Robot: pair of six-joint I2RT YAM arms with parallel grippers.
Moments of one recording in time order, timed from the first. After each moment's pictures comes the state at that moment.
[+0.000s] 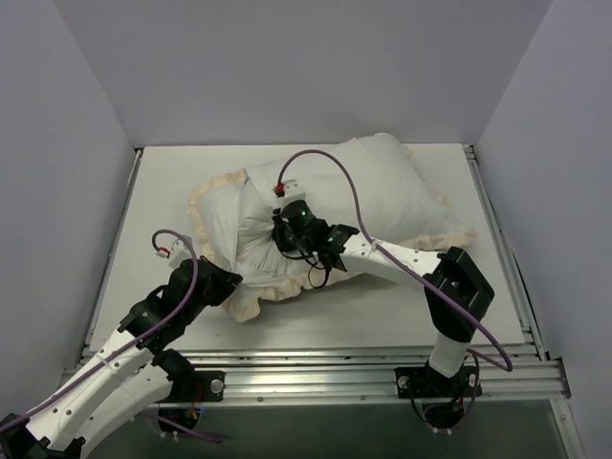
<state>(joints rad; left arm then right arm) -0.66 0.67 0.62 -0.58 -0.30 -1.16 0.90 1.77 1.26 -0.06 0.24 0.40</state>
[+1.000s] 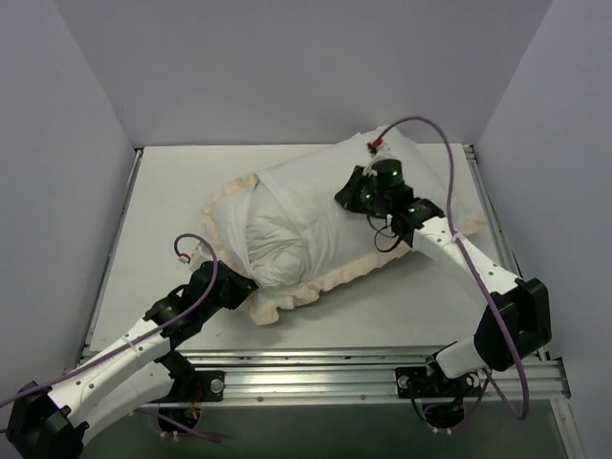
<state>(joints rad) -0.70 0.78 0.46 -0.29 -0.20 -1.31 0.50 1.46 1.15 -0.19 -0.11 0.57</state>
